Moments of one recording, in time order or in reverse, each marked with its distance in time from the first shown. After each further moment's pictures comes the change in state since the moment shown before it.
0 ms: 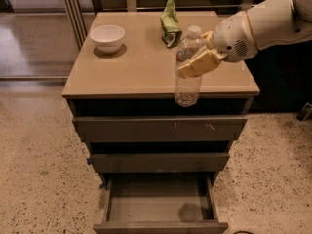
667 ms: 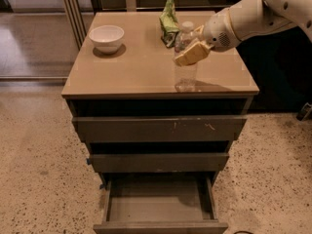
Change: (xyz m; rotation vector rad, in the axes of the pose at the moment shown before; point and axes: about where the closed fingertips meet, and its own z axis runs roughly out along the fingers) arm 0.014 -0.086 0.031 0.079 0.052 -0.010
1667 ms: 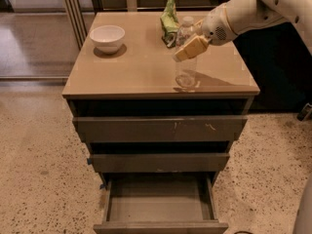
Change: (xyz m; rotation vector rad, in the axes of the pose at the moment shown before) arm 0.005 -0.035 0.006 0.046 0.028 0.023
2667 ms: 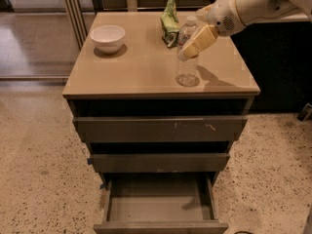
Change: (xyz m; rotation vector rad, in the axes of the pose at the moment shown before) arm -0.020 -0.001 -0.028 0.033 -0.042 -0.020
